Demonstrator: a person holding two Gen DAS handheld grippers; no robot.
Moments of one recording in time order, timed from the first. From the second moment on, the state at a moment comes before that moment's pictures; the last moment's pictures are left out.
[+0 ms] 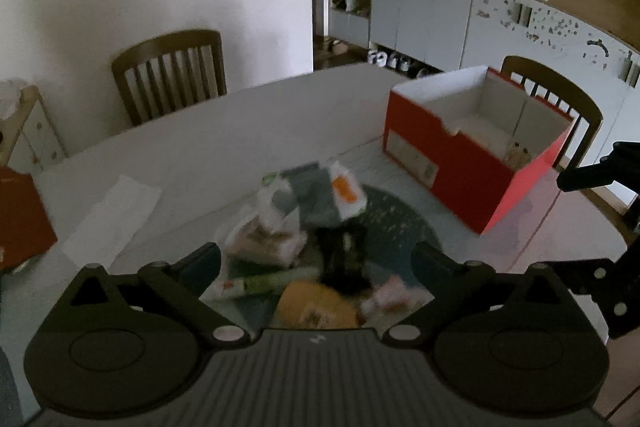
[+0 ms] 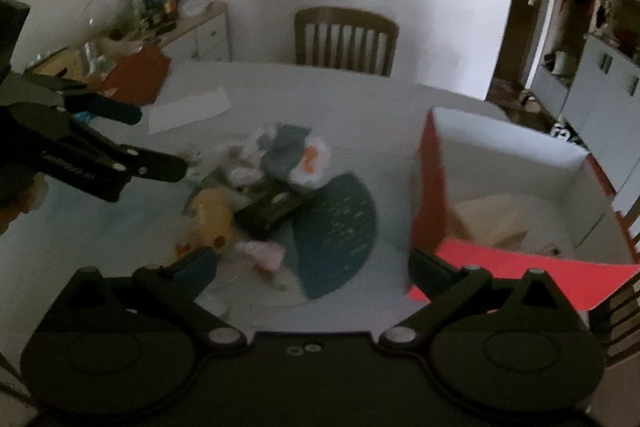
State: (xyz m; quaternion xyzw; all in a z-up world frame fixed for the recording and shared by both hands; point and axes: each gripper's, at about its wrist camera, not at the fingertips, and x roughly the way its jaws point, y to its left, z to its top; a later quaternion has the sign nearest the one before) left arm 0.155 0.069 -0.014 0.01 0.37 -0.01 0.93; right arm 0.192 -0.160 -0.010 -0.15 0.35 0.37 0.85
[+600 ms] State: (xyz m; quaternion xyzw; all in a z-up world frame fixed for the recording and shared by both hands) left arm 0.134 0.088 -0.099 -0.01 0.45 -0.01 0.89; right arm 0.153 -0.108 -0.073 -0.22 0.39 0.40 0.80
